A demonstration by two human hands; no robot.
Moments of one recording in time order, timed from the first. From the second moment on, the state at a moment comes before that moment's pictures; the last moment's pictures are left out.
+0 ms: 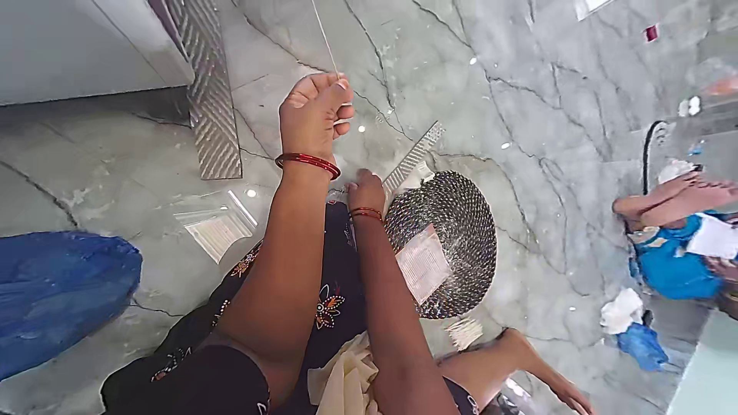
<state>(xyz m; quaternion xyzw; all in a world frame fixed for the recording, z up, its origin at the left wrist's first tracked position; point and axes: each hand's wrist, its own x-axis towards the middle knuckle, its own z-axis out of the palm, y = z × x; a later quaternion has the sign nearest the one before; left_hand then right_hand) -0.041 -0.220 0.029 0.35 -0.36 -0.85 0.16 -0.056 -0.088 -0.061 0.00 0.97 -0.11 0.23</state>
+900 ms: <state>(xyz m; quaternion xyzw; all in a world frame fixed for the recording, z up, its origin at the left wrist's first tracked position) 0.073 0.009 0.038 -0.14 -0.69 -0.69 -0.17 0.205 0.200 0.026 0.35 0.52 -0.77 -0.10</state>
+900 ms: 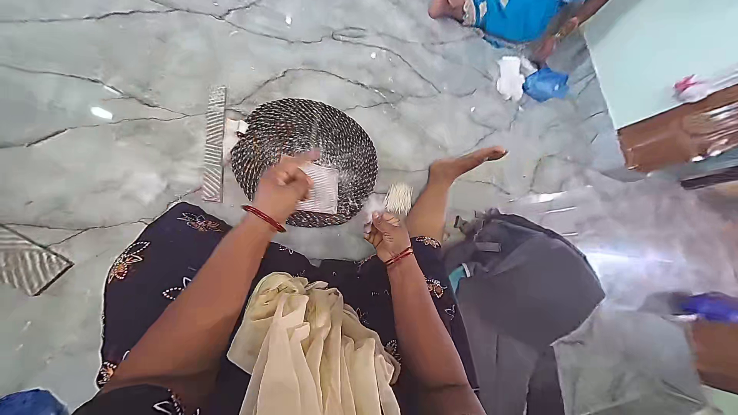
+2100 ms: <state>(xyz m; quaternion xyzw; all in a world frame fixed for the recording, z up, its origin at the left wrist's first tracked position) 0.091 0.081 -0.014 -0.03 -0.64 -0.68 -0.36 0.167 0.212 -0.014 0.35 0.56 -0.75 -0.06</state>
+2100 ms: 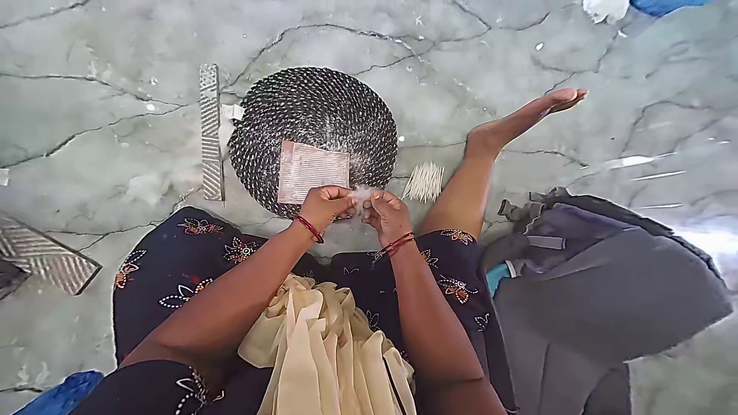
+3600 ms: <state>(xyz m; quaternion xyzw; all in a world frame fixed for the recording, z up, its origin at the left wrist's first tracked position) 0.091 0.072 0.001 -0.22 -0.74 -0.55 -0.33 0.170 0.202 -0.010 0.32 0.66 -0.67 -0.09</state>
